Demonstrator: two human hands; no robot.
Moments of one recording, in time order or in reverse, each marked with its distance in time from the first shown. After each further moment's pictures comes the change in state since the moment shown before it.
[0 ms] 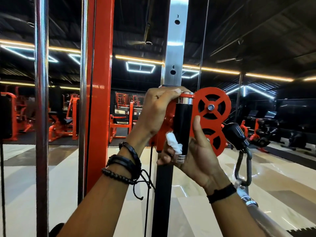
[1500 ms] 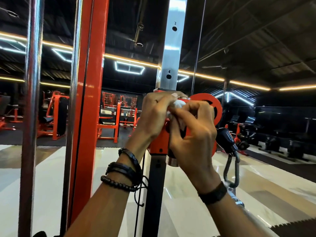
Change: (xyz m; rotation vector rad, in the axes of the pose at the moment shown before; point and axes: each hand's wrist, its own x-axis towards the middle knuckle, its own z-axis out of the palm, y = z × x) left_hand 0.002 -0.005 0.005 -0.039 0.096 0.024; right_hand 0.006 -0.017 0.046 -1.698 0.800 -1.020
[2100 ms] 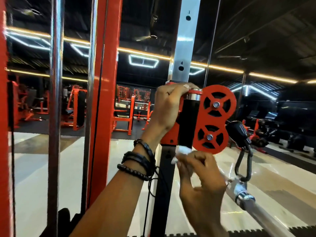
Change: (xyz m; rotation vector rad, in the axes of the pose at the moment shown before) left_hand -0.004 -0.002 0.010 -0.031 0.063 -0.064; right_hand -0.093 -0.021 -0.031 0.195 -0.083 0.257
